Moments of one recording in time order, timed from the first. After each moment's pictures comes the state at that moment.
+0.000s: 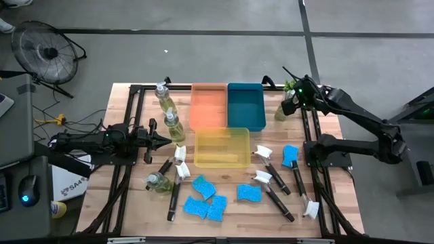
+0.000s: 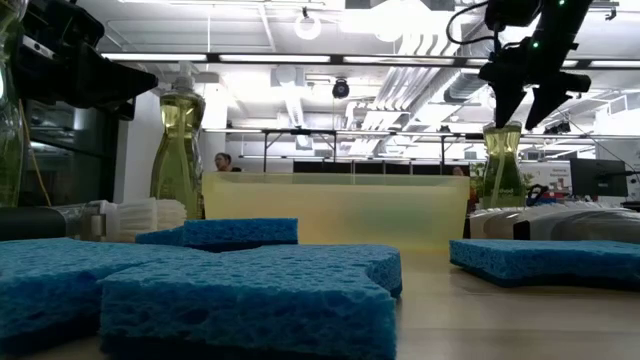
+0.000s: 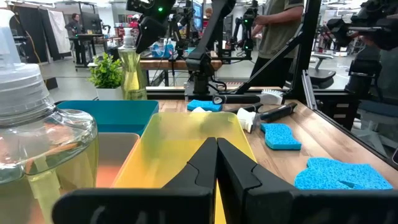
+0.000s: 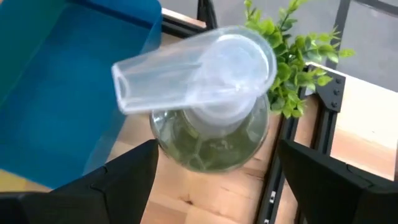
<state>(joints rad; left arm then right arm) 0.00 0.01 0.01 0.00 0.01 -0.01 -0.73 0.96 0.93 -1.01 0.31 0.42</state>
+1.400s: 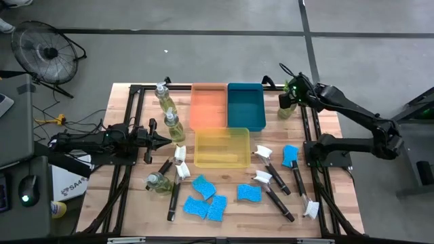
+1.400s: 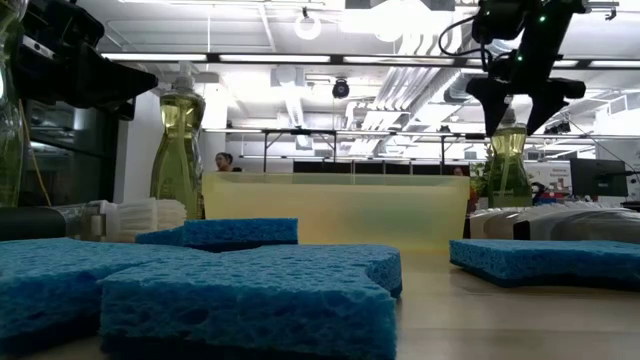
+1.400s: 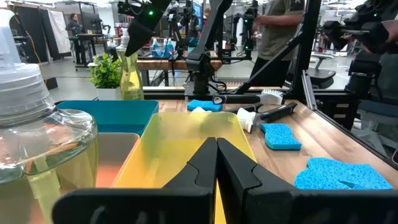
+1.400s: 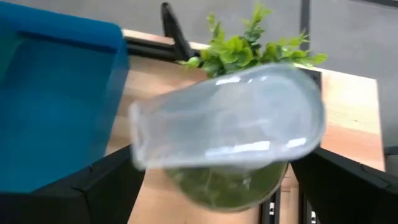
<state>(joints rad) 0.00 0.01 0.01 0.00 0.01 -0.01 -0.75 1.04 0.93 -0.96 0.43 0.56</state>
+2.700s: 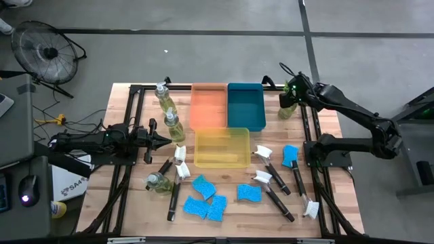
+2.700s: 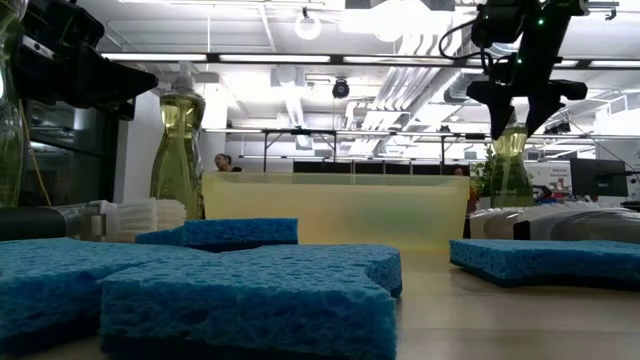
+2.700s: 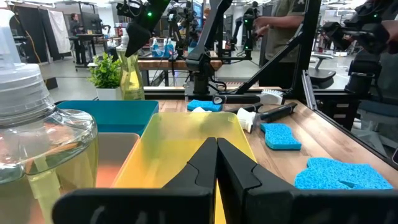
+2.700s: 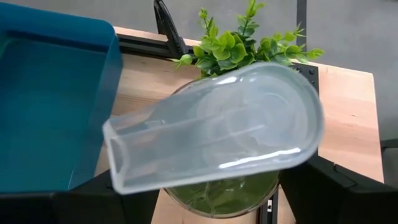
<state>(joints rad) 0.00 0.01 0.01 0.00 0.01 -0.01 -0.76 1.05 0.93 -0.97 0.42 0.57</state>
